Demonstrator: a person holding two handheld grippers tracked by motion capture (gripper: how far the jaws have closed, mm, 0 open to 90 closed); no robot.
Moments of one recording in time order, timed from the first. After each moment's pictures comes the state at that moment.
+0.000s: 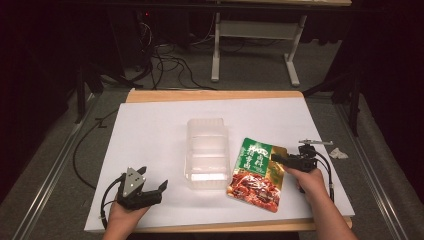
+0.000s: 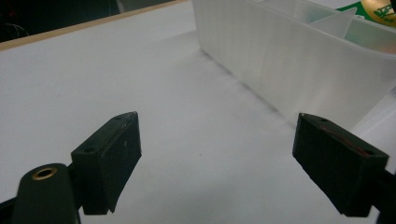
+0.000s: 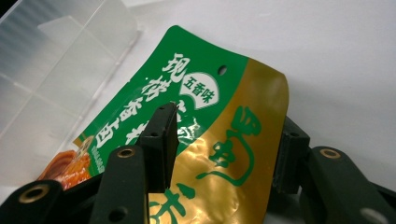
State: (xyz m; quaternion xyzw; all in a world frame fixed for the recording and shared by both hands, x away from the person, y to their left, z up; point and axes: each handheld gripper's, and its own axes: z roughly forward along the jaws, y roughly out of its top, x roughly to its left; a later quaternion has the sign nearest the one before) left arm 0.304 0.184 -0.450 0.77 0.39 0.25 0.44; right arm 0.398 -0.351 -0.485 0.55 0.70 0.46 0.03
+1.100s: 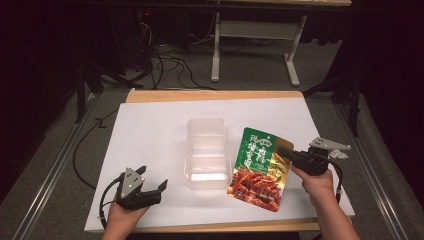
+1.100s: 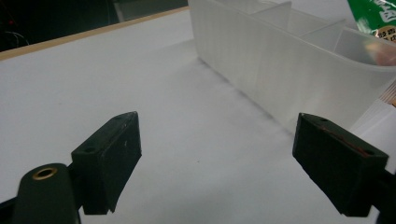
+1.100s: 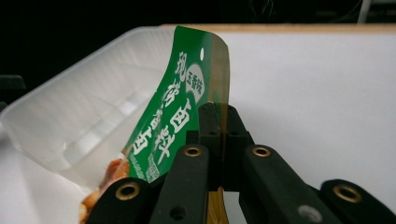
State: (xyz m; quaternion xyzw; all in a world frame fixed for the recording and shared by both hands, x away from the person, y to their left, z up) left arm 0.302 0.186 -0.445 0.76 0.38 0.26 0.46; right arm 0.351 -0.337 -0.417 0.44 0.71 0.53 0.14
